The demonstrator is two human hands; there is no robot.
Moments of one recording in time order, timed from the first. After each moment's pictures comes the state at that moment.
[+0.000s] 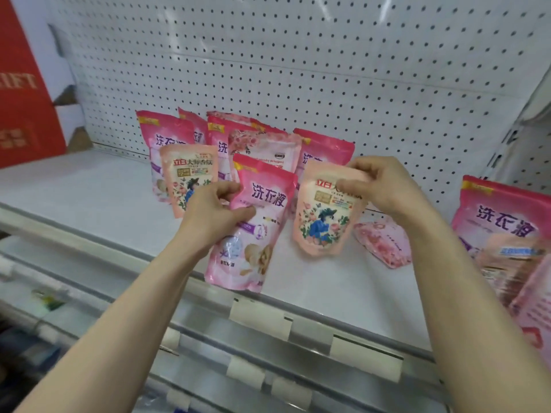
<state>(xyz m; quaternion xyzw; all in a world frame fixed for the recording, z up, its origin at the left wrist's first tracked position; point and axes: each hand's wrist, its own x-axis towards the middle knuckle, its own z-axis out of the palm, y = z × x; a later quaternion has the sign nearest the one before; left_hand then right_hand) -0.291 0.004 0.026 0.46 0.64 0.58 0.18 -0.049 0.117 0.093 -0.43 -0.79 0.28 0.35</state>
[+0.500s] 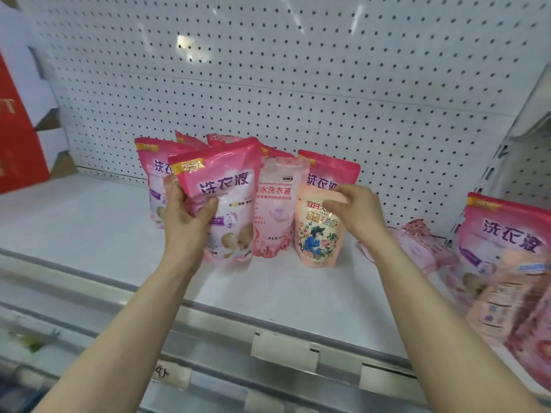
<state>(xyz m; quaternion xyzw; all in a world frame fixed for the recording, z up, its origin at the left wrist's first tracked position) -0.352 0.013 0.029 0.40 0.48 0.75 0.19 -0.111 0.144 0.056 -0.50 -0.74 0.18 0.41</state>
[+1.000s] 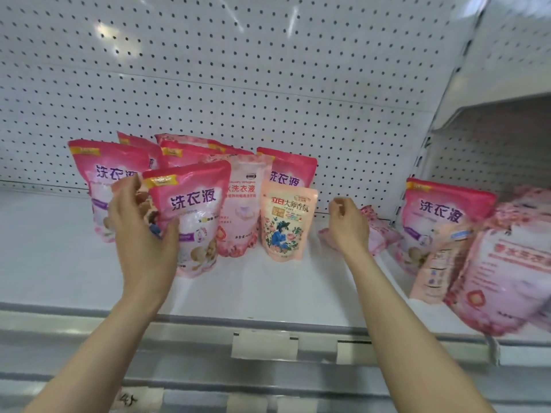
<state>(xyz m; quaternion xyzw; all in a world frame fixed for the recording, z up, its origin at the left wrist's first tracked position) -0.353 0.005 0.013 0.48 0.58 0.66 -0.02 -0.073 0.141 0.008 -0.64 -0.60 0.11 0.46</state>
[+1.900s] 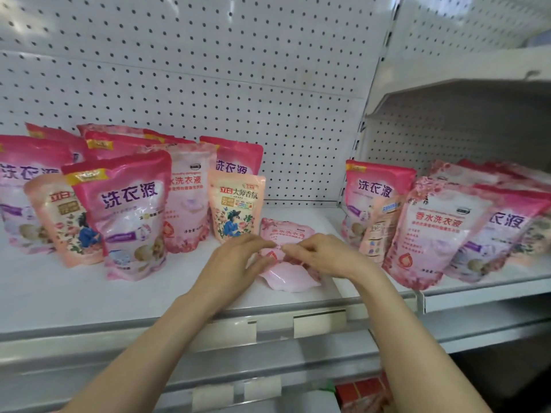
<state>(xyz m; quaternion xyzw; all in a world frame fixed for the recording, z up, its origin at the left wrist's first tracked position) -0.231 0.046 -0.039 0.83 0.42 0.36 0.08 -0.023 0.036 0.020 -0.63 -0.74 0.21 0.12</state>
